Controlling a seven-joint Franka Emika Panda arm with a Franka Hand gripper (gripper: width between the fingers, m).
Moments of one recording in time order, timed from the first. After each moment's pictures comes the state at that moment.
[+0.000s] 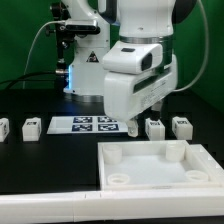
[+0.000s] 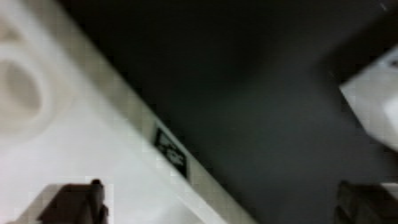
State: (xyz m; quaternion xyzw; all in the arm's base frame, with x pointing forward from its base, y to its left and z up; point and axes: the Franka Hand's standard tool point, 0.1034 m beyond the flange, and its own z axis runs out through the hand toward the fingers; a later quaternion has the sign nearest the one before) arm 0.472 0.080 0.051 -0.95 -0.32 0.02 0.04
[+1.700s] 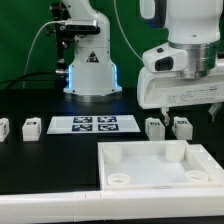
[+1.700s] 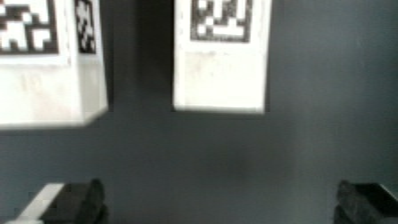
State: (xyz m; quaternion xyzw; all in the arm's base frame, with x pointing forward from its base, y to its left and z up) arm 0.428 0.169 0.040 -0.99 0.00 0.12 0.03
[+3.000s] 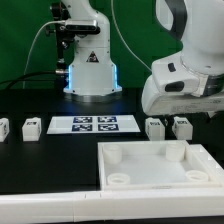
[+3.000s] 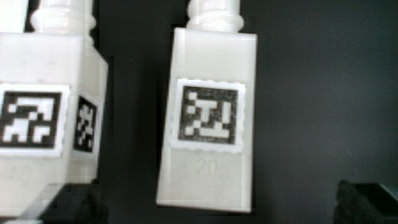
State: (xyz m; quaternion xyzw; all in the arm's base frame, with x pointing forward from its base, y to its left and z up) arm 0.411 0.177 0.031 -0.96 -0.01 0.27 0.02
